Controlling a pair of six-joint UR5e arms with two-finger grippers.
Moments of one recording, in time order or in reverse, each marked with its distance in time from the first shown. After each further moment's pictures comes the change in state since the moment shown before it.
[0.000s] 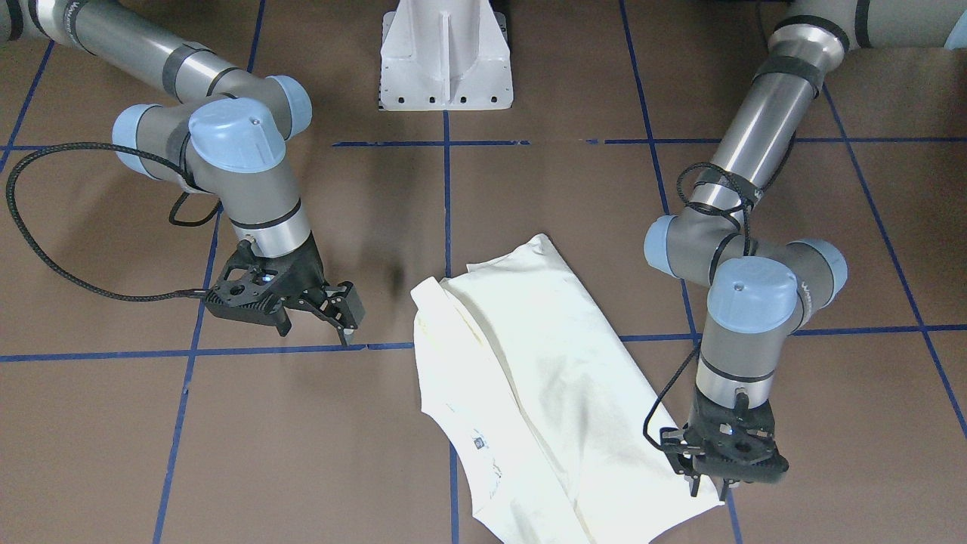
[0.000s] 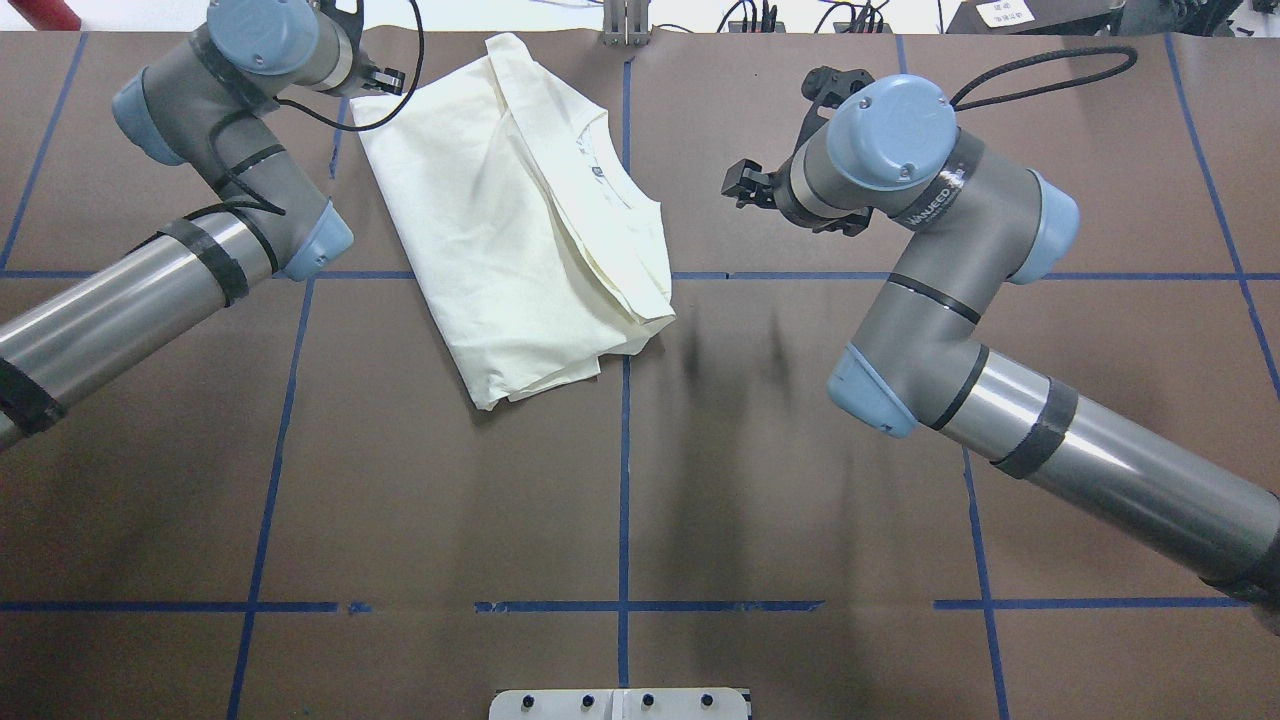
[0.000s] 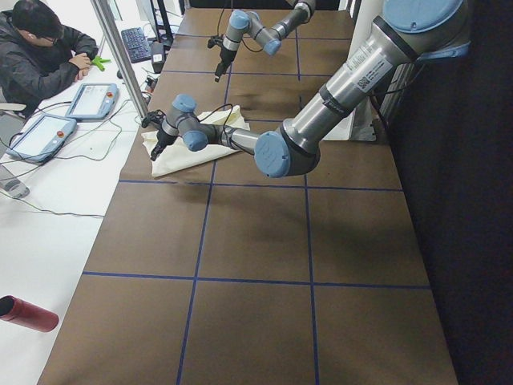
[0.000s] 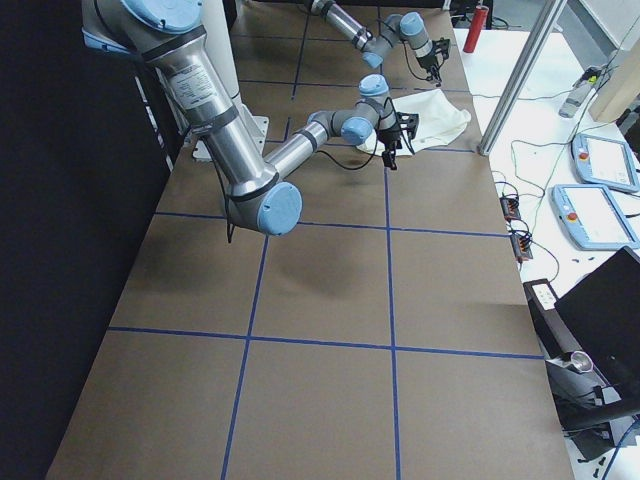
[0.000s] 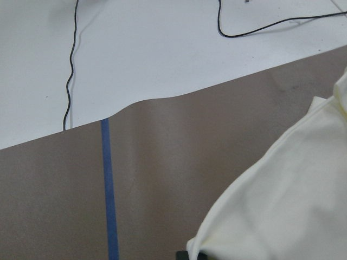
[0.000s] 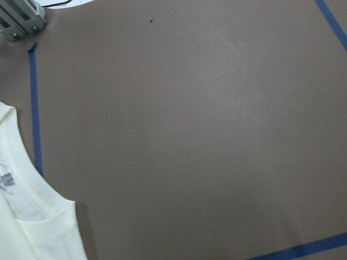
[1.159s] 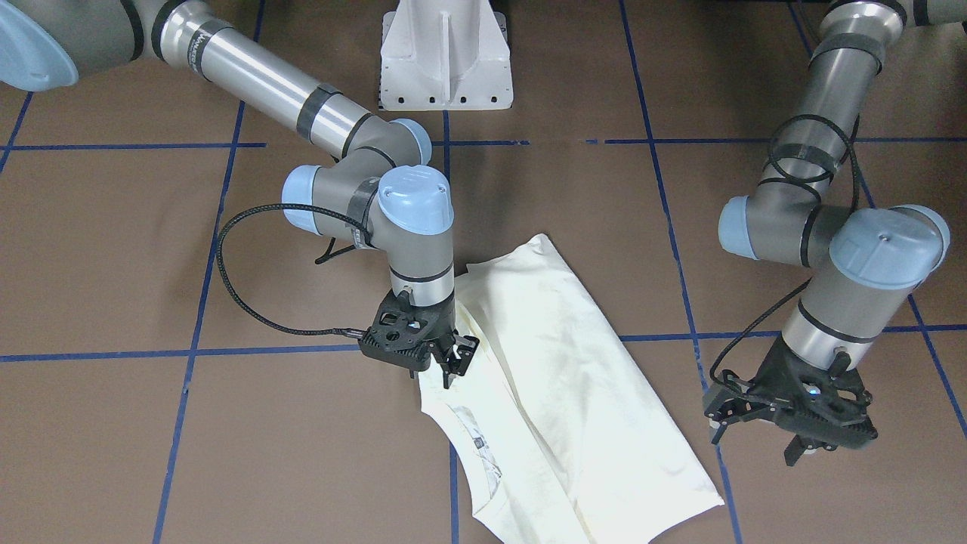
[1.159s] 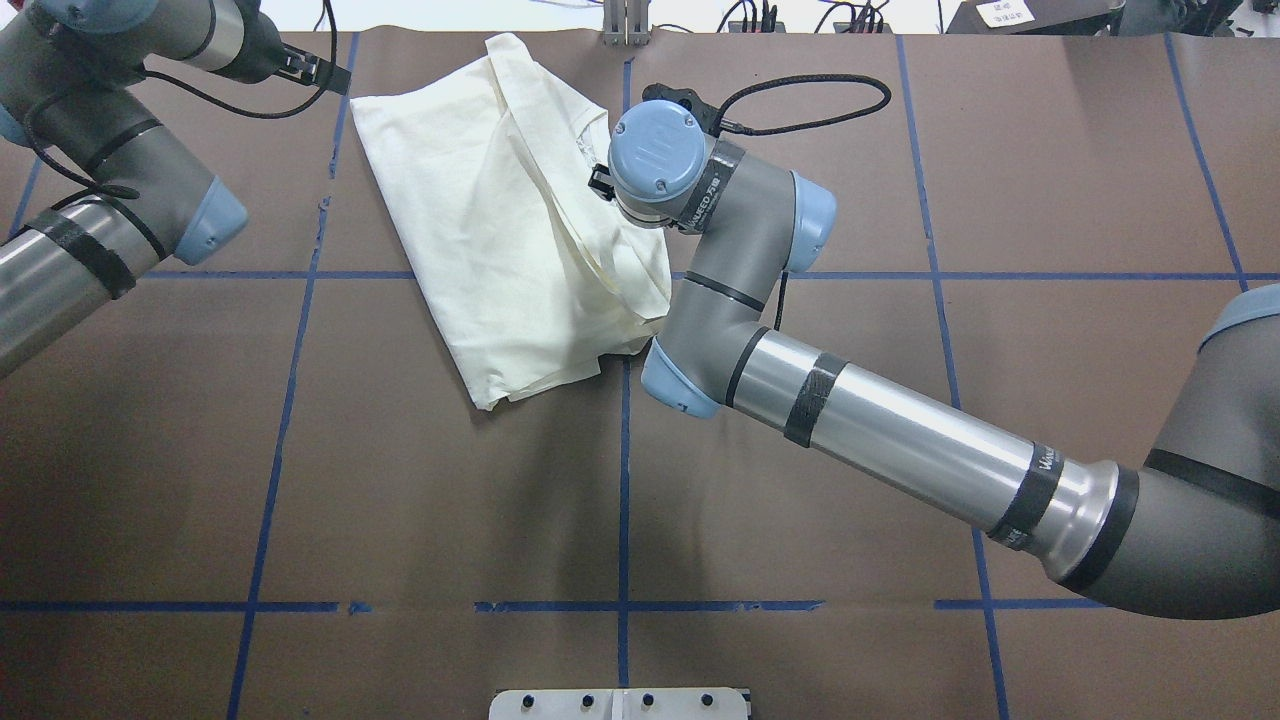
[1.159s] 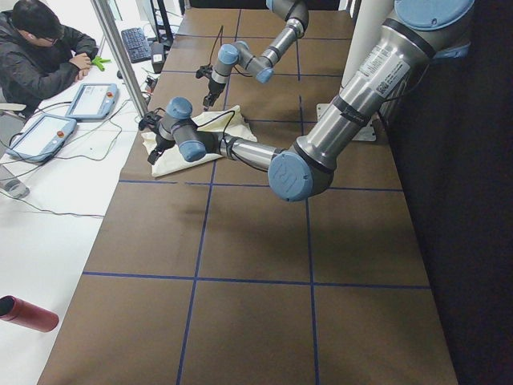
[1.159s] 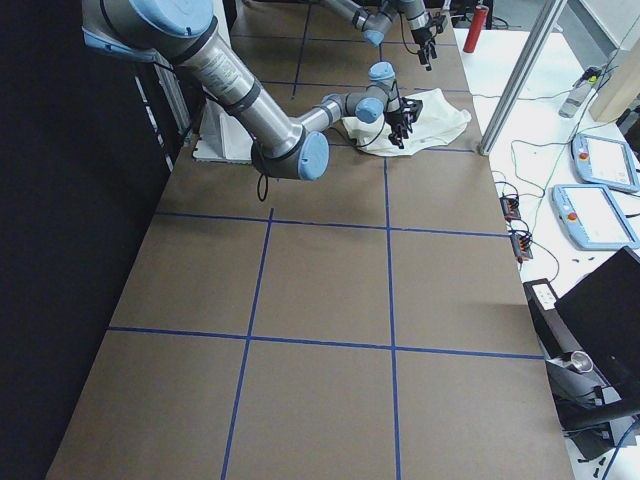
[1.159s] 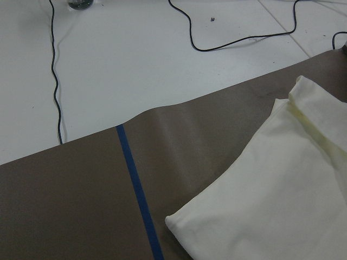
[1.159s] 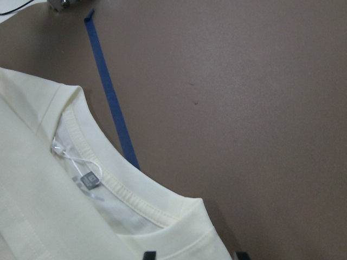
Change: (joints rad) left arm -0.089 0.159 -0.203 -0.035 -0.230 0.073; right arm -0.098 0.346 -0.491 0.103 -0.124 0.119
